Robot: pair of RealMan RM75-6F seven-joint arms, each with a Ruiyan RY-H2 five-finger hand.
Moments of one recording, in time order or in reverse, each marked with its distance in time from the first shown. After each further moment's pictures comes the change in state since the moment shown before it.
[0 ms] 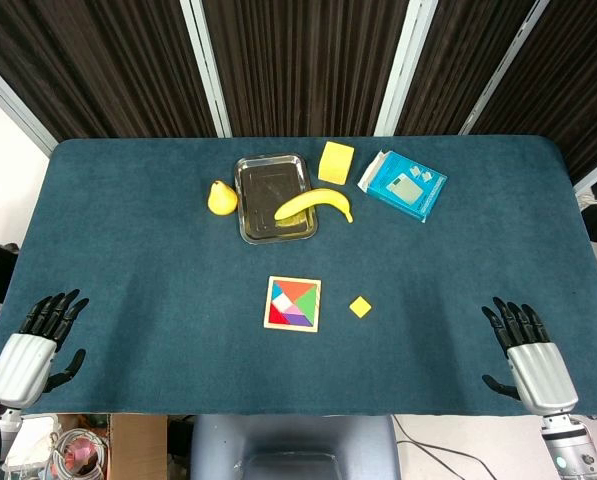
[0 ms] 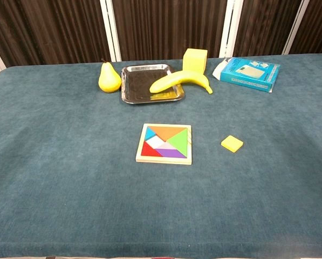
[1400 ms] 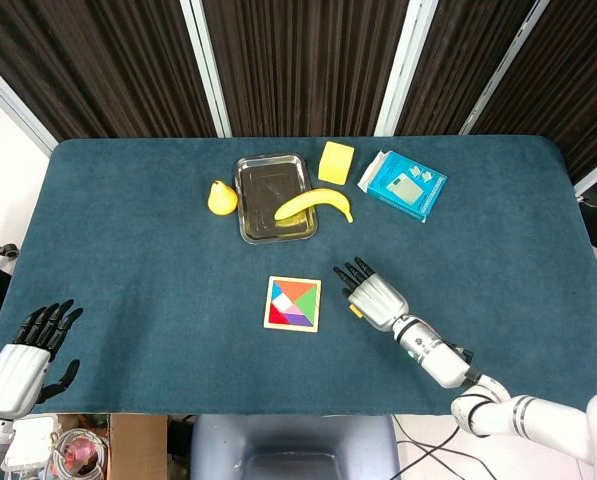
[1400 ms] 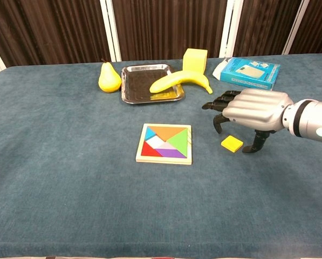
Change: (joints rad) left arm 0.030 0.017 0.032 -0.009 0.007 0.009 -0.014; right arm 0.640 -0.341 0.156 0.272 0.218 -0.710 -0.427
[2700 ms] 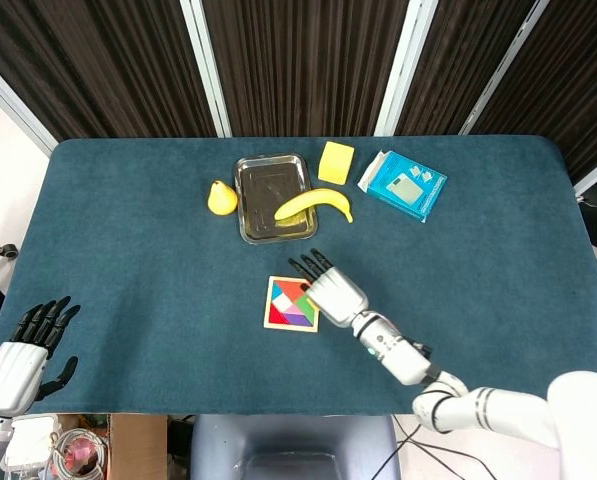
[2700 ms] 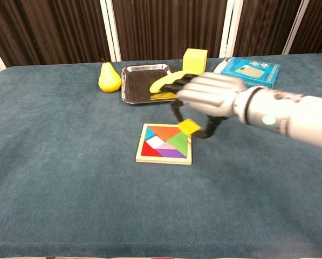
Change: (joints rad) left arm -0.001 -0.003 -0.012 0.002 -0.007 -0.001 0.008; right arm 0.135 -0.113 0.048 -0.058 0.120 0.077 -0.086
